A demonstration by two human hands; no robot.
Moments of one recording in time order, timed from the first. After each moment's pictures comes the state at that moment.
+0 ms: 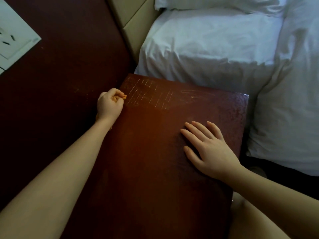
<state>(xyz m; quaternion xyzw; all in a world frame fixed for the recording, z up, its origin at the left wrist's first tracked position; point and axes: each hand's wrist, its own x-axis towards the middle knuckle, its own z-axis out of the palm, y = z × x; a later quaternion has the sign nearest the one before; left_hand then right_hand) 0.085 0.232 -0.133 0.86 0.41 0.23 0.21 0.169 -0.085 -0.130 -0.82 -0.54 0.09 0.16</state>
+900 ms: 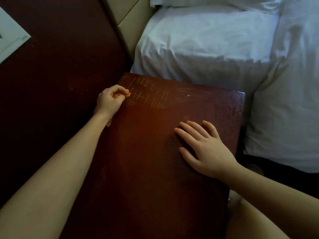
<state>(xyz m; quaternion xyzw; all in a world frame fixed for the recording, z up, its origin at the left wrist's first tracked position) 0.097 0.231 -0.126 0.86 0.35 0.19 0.31 0.171 -0.085 -0.132 -0.81 -0.55 0.11 0.17</state>
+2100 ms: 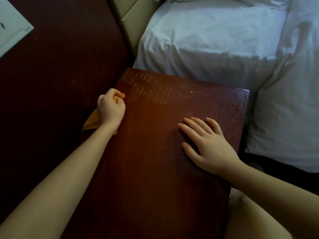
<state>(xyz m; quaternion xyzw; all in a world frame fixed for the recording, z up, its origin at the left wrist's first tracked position) 0.081 0.187 -0.128 0.83 0.47 0.26 0.17 0.171 -0.085 -0.132 -0.81 -0.54 0.10 0.18</state>
